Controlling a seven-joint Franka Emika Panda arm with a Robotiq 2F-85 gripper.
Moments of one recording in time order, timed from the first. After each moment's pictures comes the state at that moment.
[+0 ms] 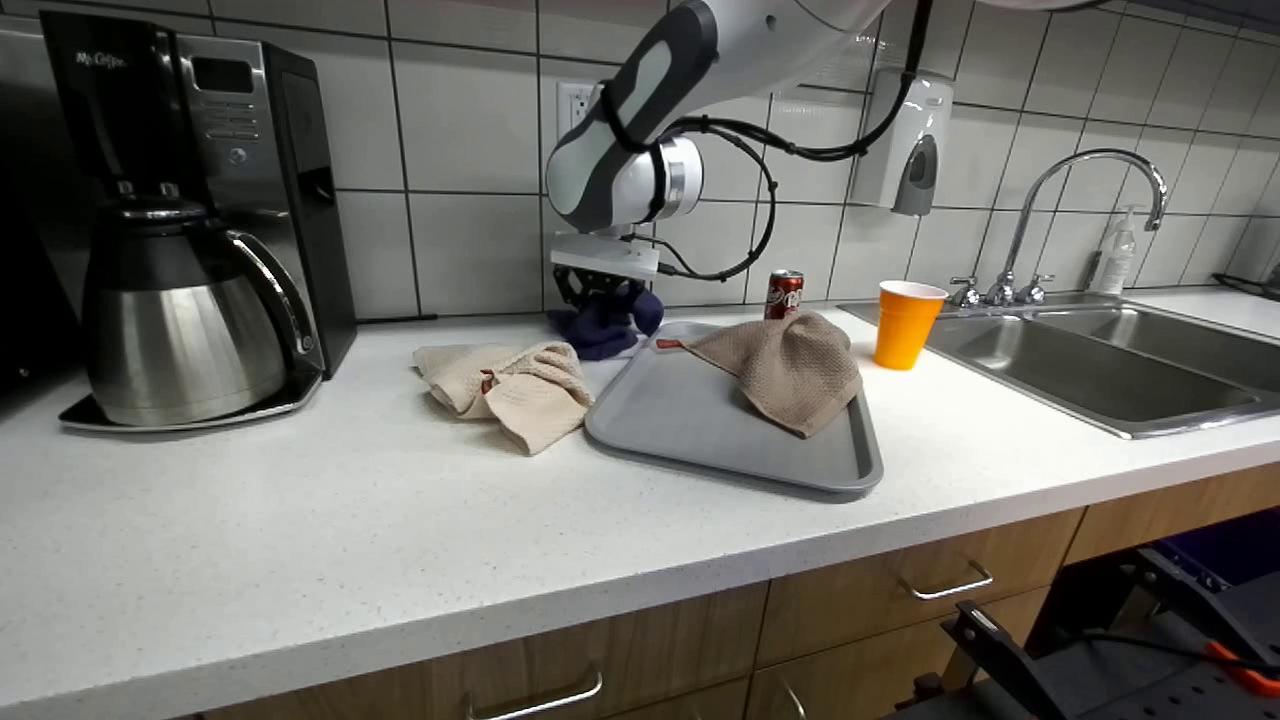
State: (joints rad) arm 0.33 1.00 -0.10 -1.24 -0.01 2.56 0.57
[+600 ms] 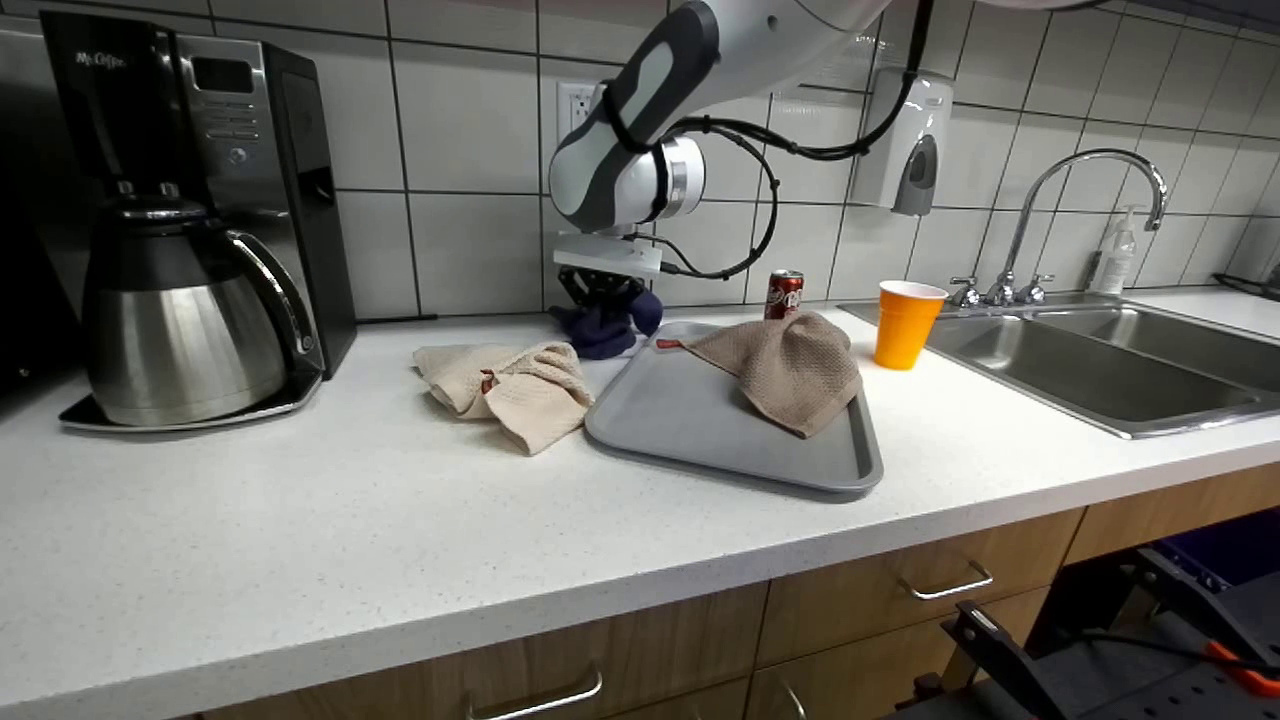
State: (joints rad) arm 0.33 1.00 -0.11 -1.24 -0.01 2.56 0.57
